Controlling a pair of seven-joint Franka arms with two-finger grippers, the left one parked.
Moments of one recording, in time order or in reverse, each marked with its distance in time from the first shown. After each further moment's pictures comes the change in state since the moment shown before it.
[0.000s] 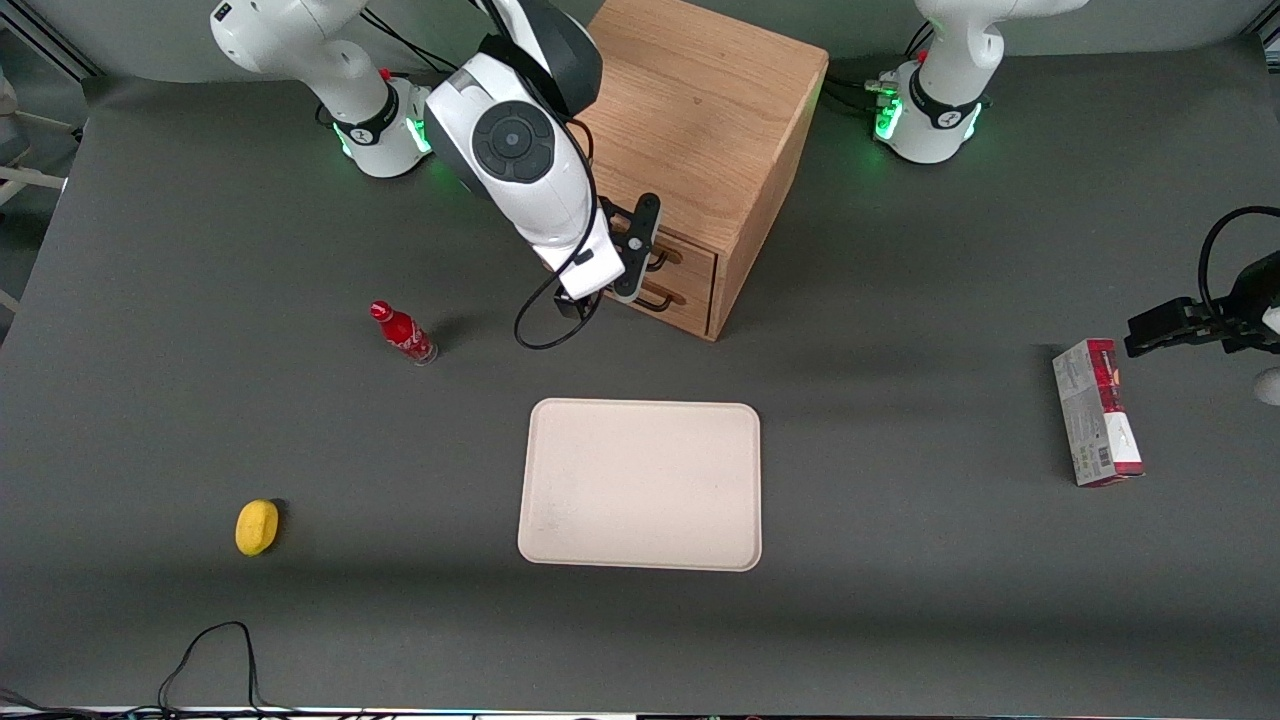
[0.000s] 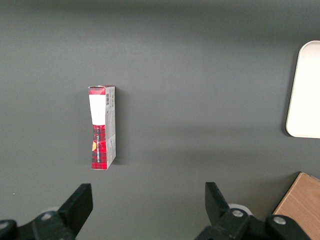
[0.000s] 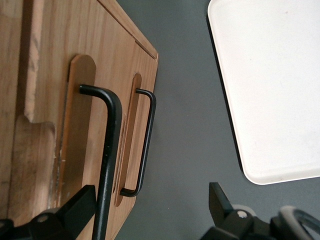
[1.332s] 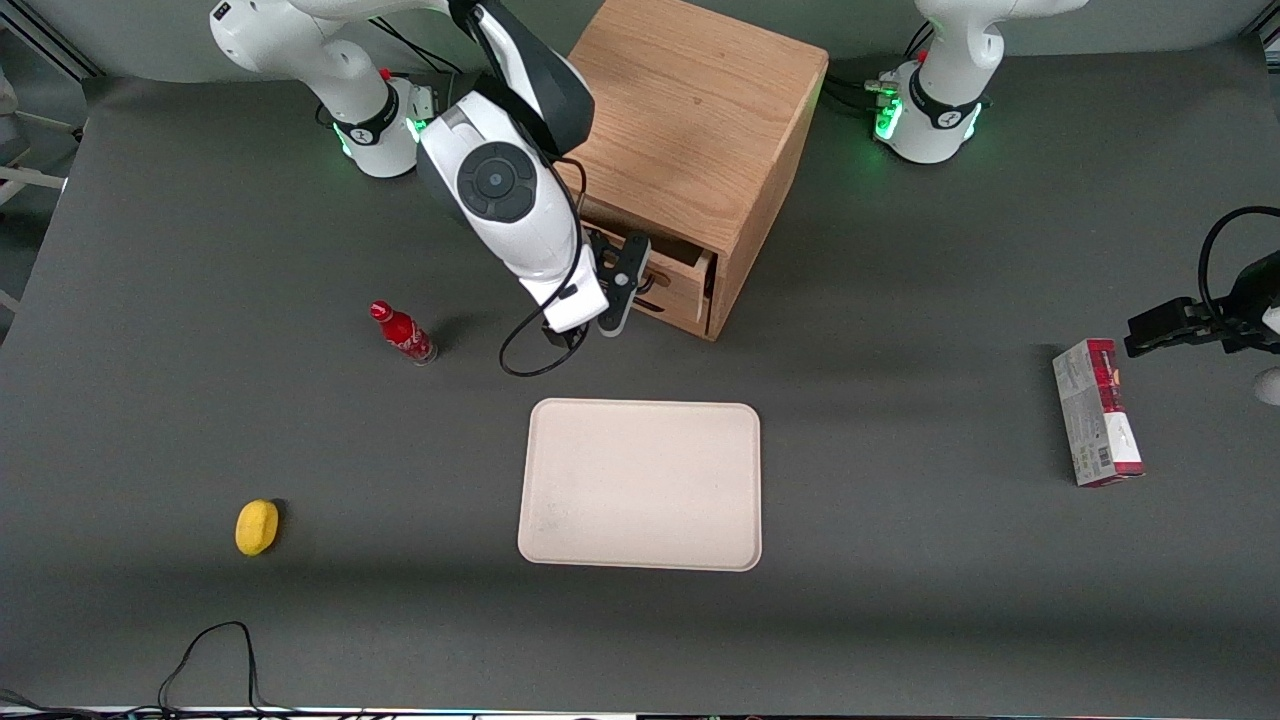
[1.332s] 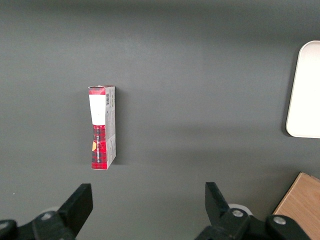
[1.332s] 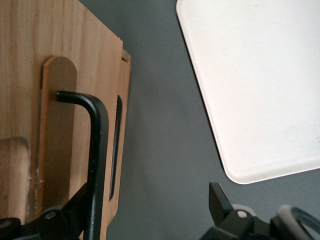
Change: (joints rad) arm -0.040 0.042 -0.023 0.002 0.003 0.063 -0.002
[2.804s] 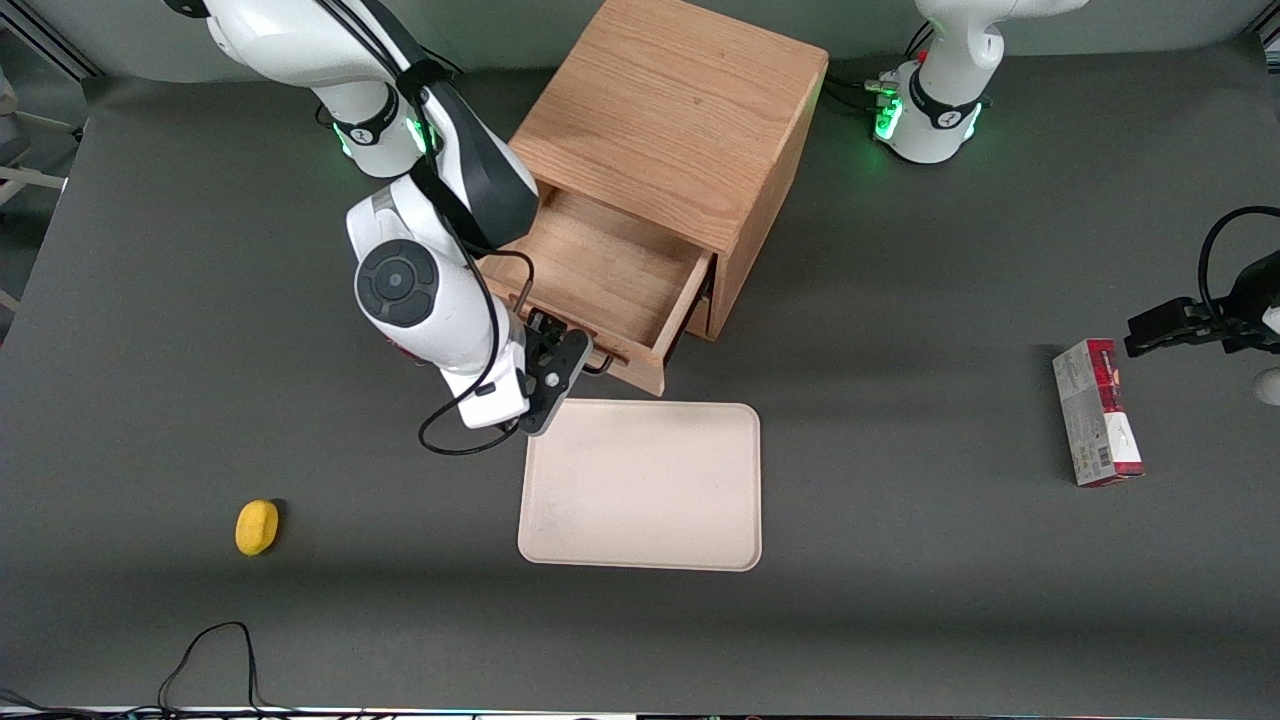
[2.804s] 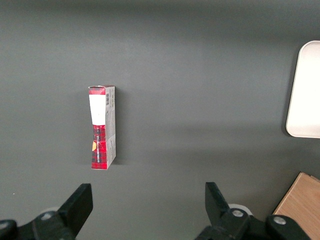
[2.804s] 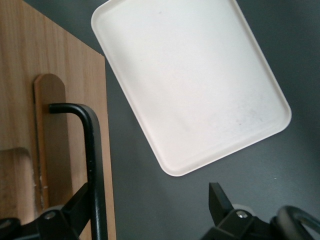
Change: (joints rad) arm -0.165 0.146 -0.005 0.229 0.000 -0.042 0.007
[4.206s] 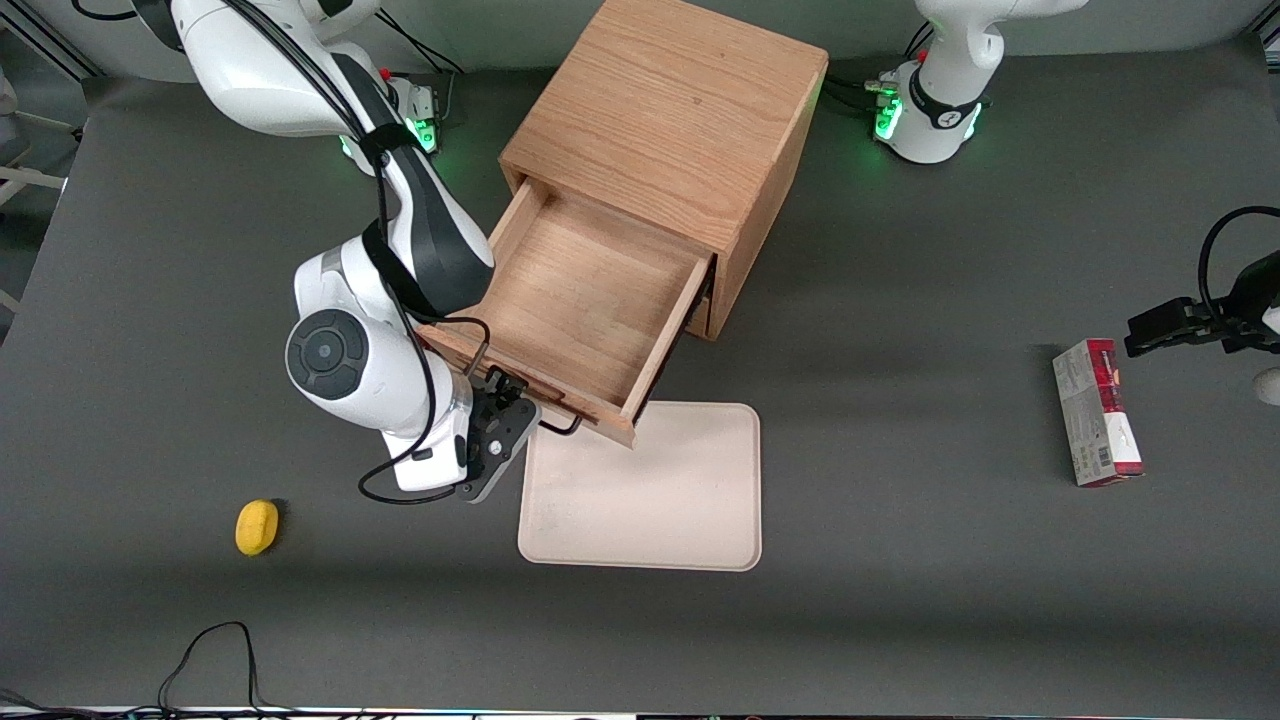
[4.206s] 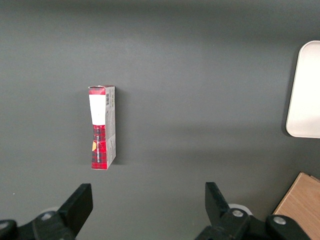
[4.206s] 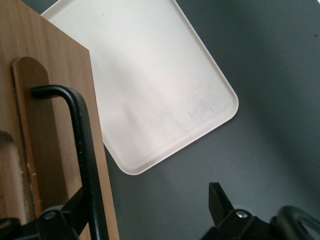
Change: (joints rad) arm -0.085 0.104 -0.023 0.134 0.000 -0.015 0.000
